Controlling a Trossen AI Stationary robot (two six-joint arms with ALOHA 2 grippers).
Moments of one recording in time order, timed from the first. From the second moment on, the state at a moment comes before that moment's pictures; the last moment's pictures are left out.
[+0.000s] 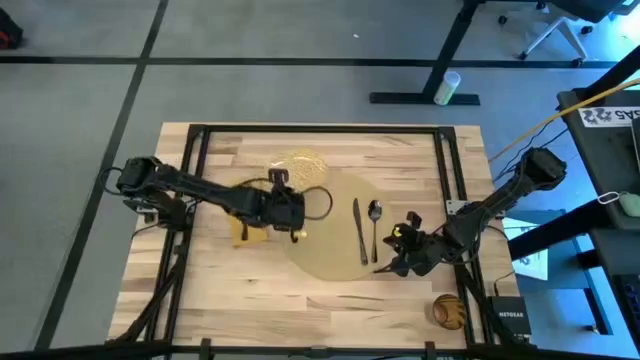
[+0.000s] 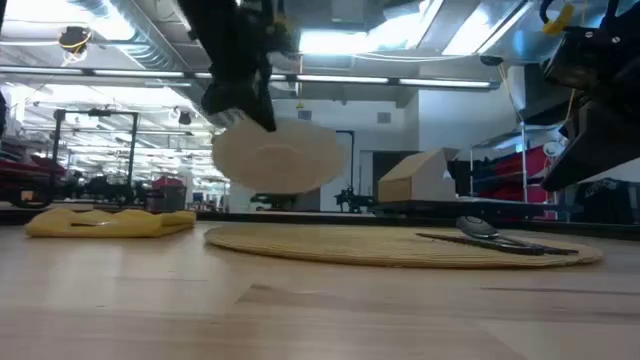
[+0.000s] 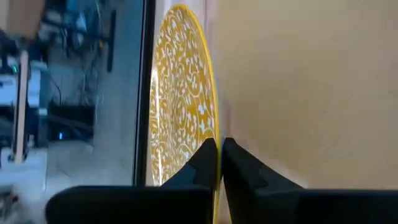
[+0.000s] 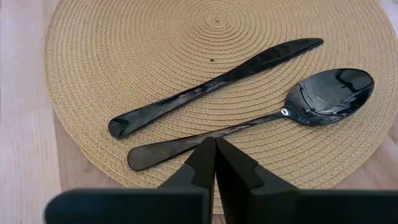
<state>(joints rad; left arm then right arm) -0.19 1.63 1.19 -0.66 -0.83 0.12 0.65 1.22 0.48 -0.34 0.60 0.87</state>
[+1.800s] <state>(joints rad) -0.40 1.83 1.19 -0.25 -0.59 0.03 0.65 1.22 0.48 -0.34 0.61 0.86</state>
